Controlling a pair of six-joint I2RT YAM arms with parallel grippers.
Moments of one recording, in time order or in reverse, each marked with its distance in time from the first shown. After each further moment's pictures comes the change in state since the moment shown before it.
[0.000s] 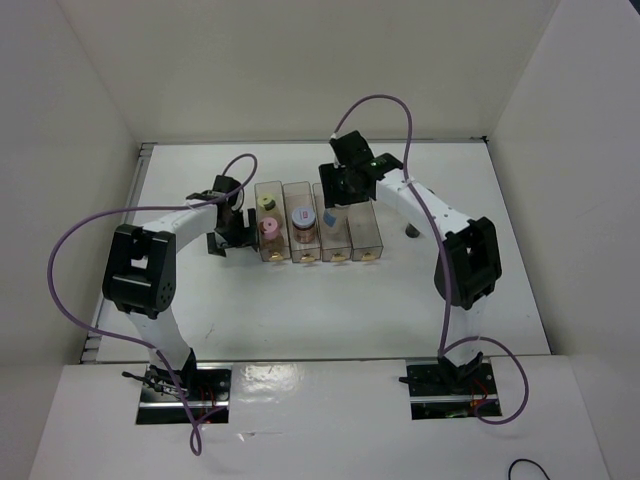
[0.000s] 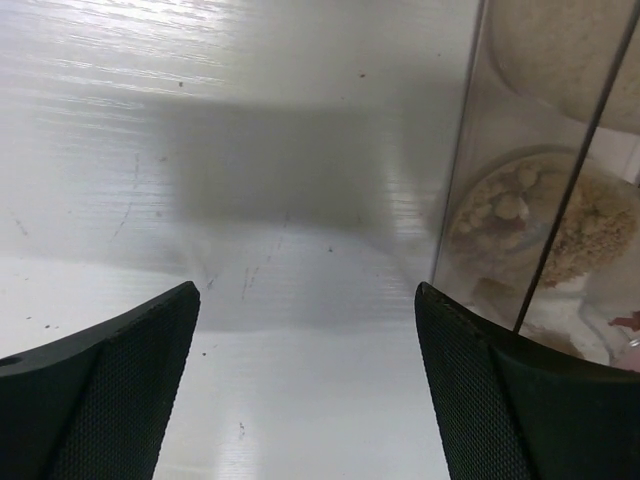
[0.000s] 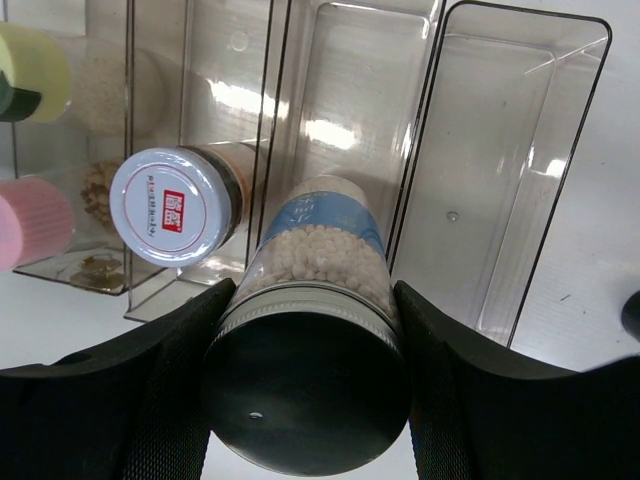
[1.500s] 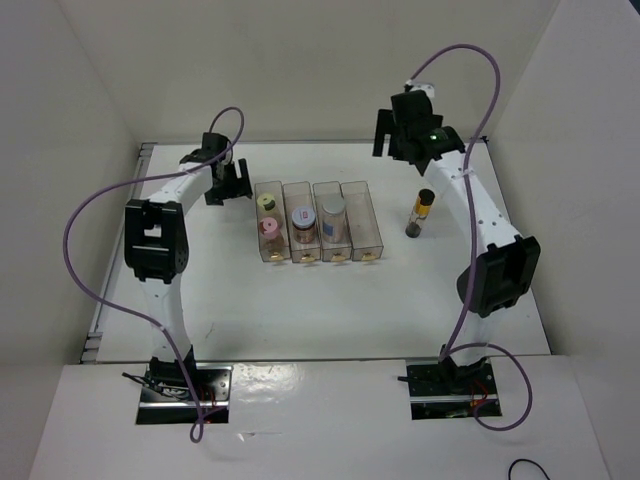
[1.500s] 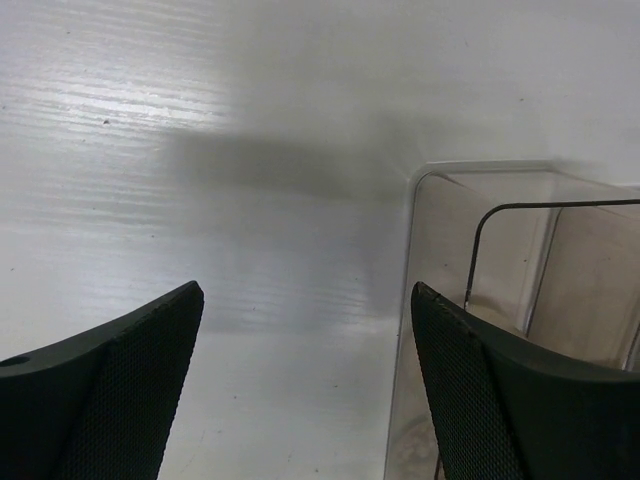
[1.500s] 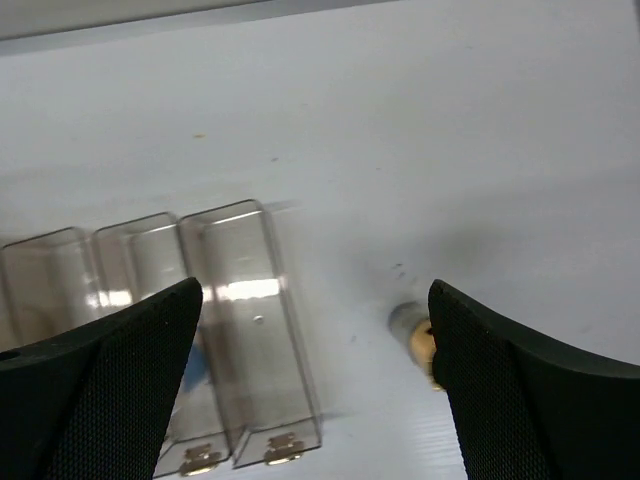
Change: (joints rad) left arm 0.118 0.322 0.526 0.014 0.008 0.050; right arm -0.177 -0.119 0.171 -0.039 0.319 0.010
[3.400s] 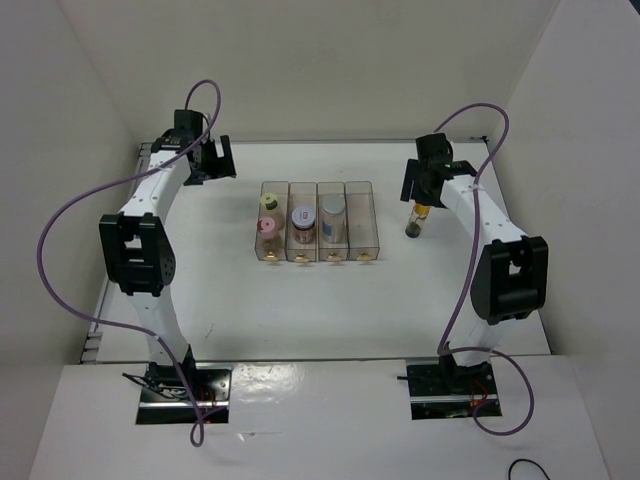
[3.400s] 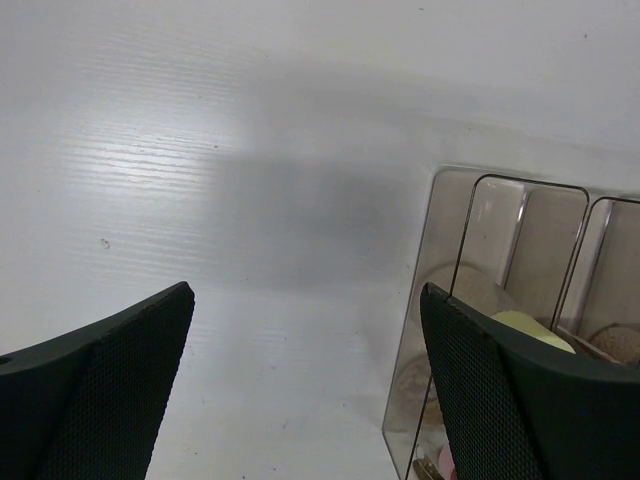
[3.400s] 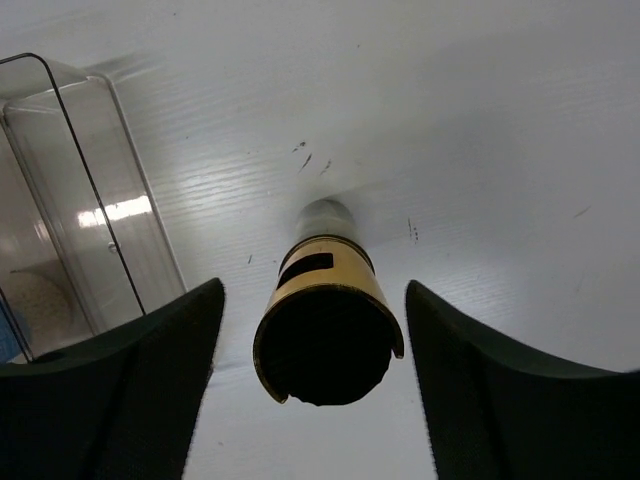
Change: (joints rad) left arm 0.054 -0.140 0.100 -0.124 0.014 0.082; right arm -0.216 -0.094 -0.468 0.077 -0.112 0.026
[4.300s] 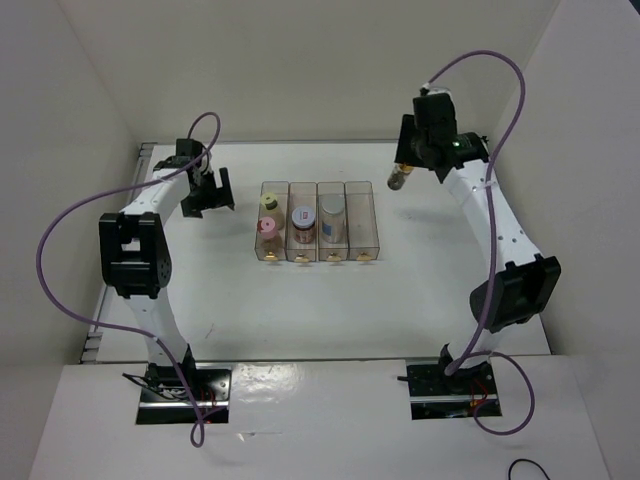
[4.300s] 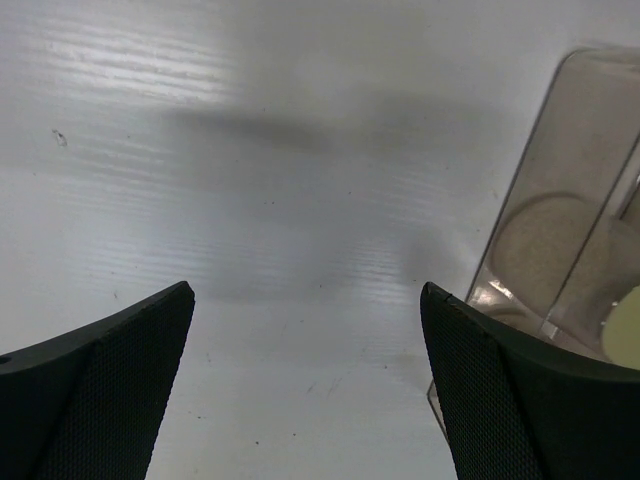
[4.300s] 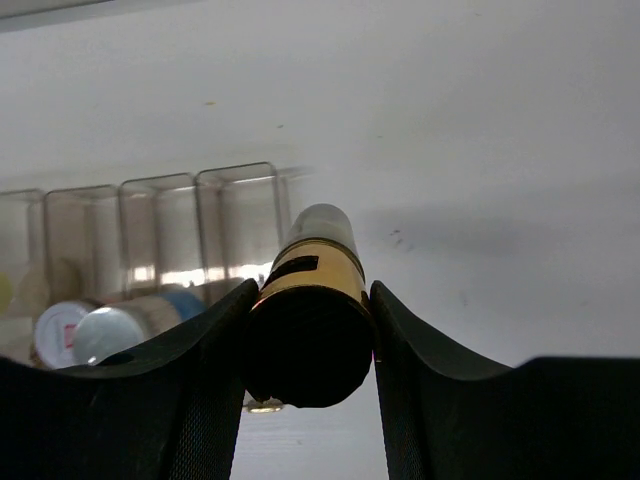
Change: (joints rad) left arm 0.038 -0.034 -0.235 0.031 0.039 -0.006; right arm 0.075 -0.037 0.352 -0.124 -0.010 -0.027
